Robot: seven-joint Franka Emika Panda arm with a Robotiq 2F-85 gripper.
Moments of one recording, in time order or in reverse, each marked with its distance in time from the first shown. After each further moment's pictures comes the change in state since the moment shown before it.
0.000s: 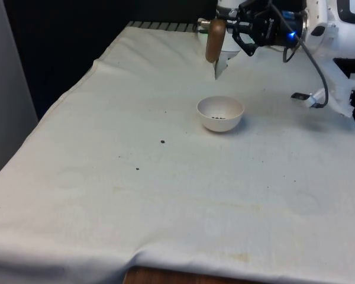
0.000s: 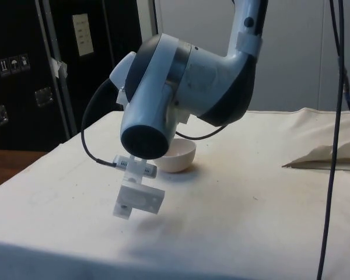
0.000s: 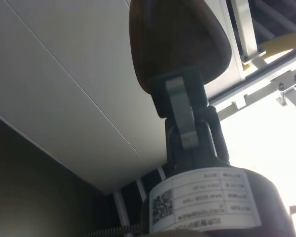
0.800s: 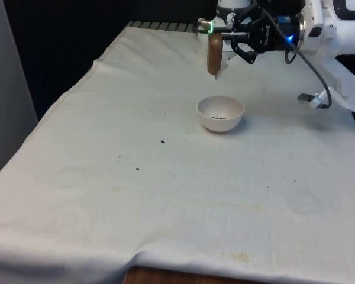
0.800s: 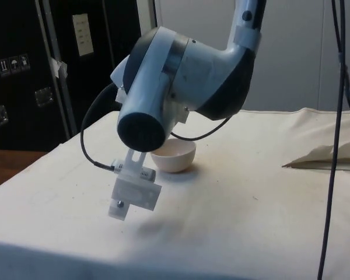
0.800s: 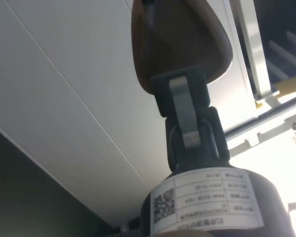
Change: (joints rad) arm -0.013 -0.026 -0.012 -0.005 0.056 0.130 0.030
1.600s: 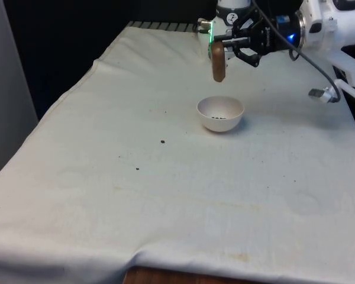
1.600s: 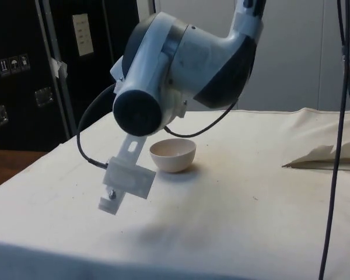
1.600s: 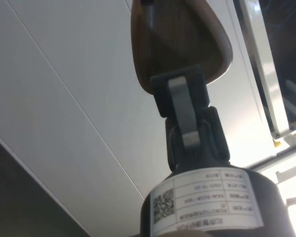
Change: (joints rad) arm -0.009 -0.059 -0.010 -0.019 0.070 0.151 -0.009
